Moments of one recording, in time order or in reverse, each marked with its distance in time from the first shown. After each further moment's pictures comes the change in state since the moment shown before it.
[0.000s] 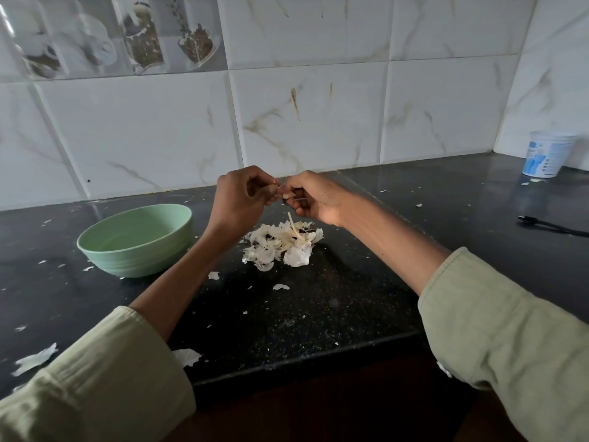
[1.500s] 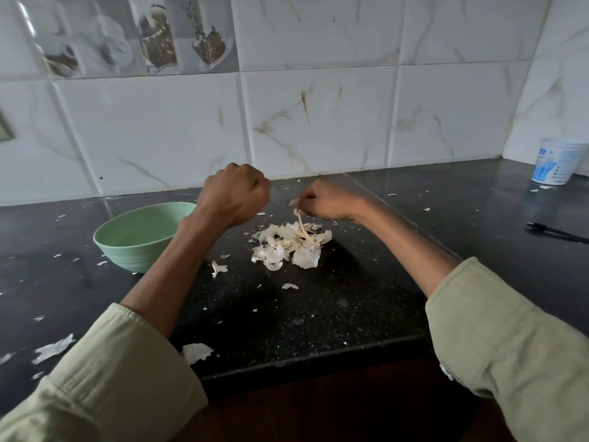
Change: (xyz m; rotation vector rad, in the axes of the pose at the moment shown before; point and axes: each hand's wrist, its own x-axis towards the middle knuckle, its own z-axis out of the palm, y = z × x) left_hand 0.006 0.028 -0.035 0.694 -0.153 -0.045; right_hand -0.025 -0.012 -0.008 -1.093 -0.009 -0.270
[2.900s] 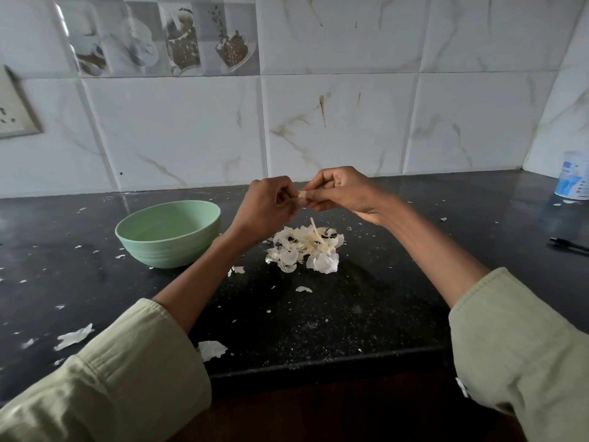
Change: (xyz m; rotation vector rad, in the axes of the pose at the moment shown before) left_hand -0.002 -0.006 0.042 -0.560 0.029 0.077; right_hand 0.020 0.019 0.001 0.835 0.028 -0.068
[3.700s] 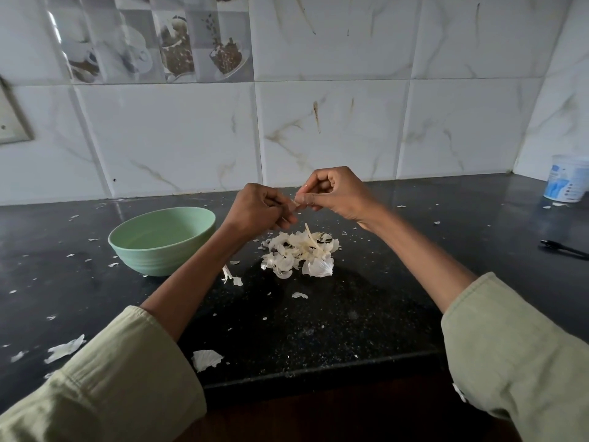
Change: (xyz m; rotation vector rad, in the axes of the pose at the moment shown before) left_hand 0.005 0.000 -0.009 -0.231 -0.099 -0.252; right_hand 0.000 0.003 0.005 -0.218 0.142 -0.209
